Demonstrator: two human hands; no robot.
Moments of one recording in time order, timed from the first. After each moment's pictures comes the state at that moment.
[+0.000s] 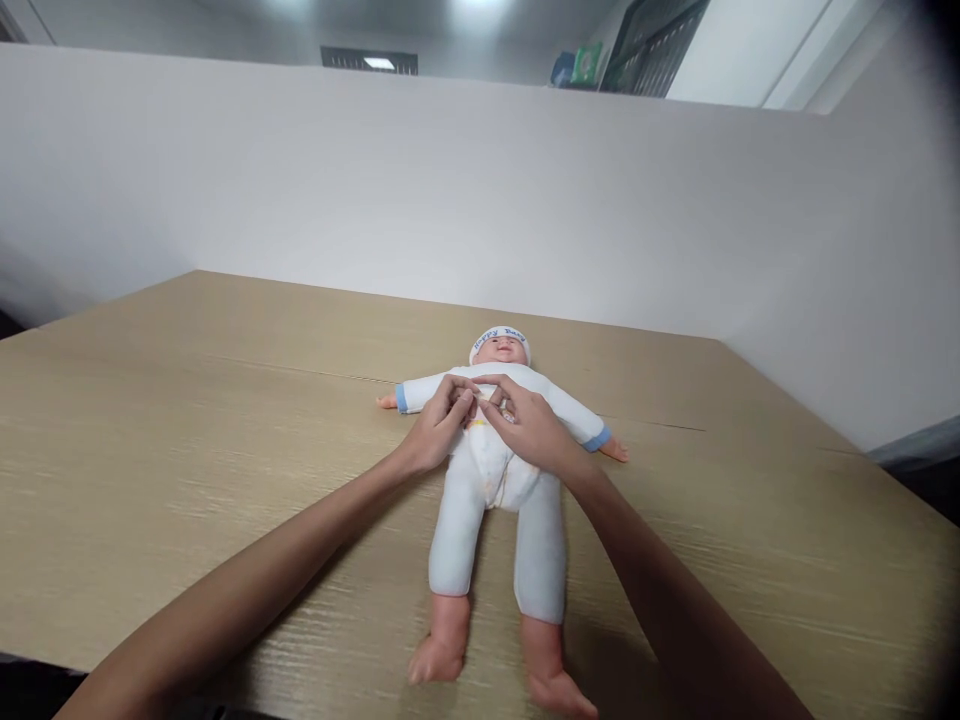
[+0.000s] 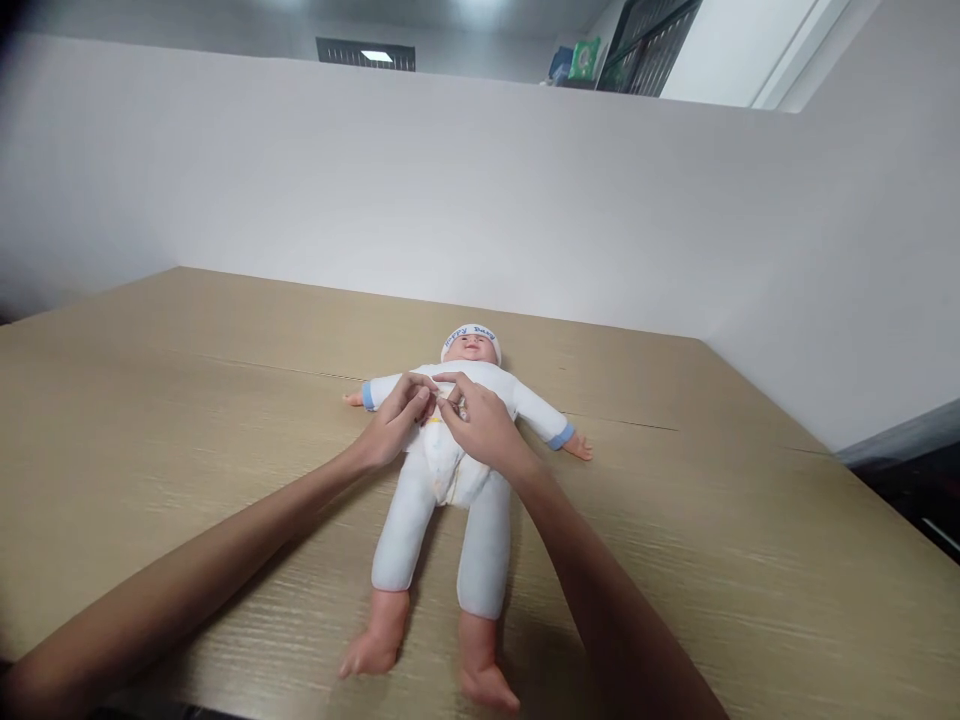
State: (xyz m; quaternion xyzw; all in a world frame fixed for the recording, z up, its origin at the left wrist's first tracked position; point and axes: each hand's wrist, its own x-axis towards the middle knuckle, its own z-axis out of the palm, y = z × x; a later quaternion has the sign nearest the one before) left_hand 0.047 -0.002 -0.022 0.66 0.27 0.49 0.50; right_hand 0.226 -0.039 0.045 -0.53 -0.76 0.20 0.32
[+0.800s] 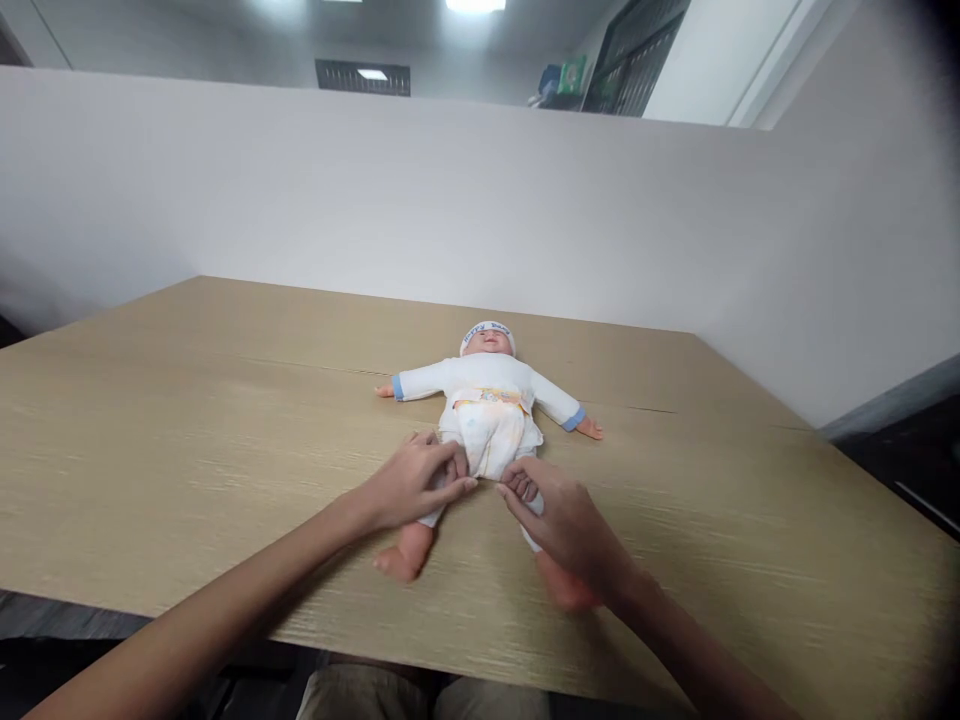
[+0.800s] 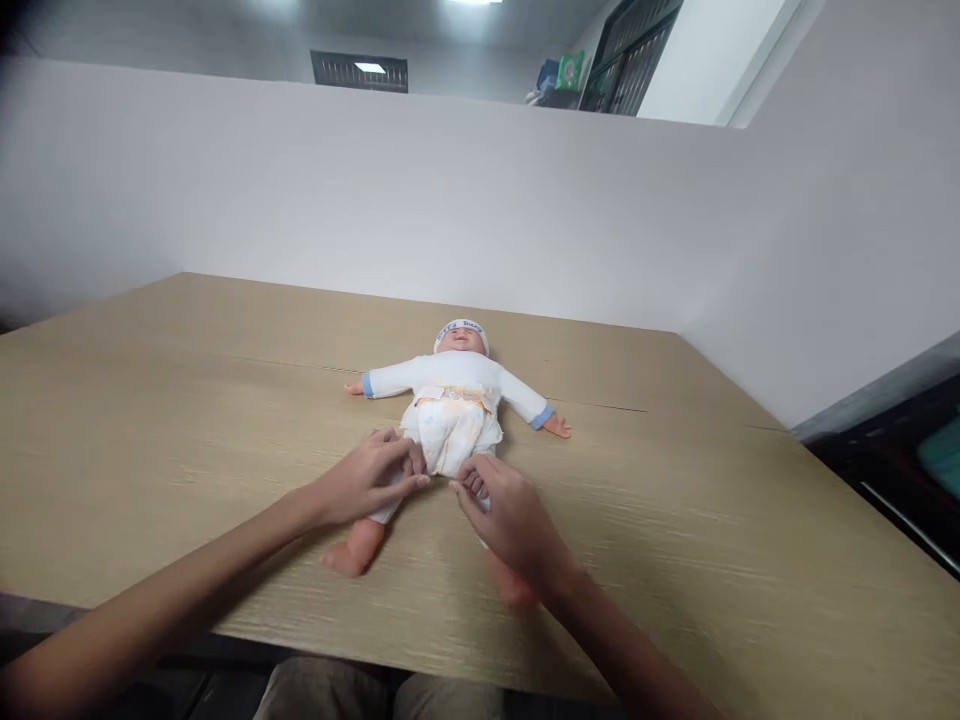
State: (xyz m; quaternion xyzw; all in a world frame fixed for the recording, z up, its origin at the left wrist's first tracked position) left_hand 0.003 -0.097 -0.008 0.89 0.30 0.24 0.26; right_hand 0.258 -0.171 -0.002 -0.53 -0.78 0.14 0.32
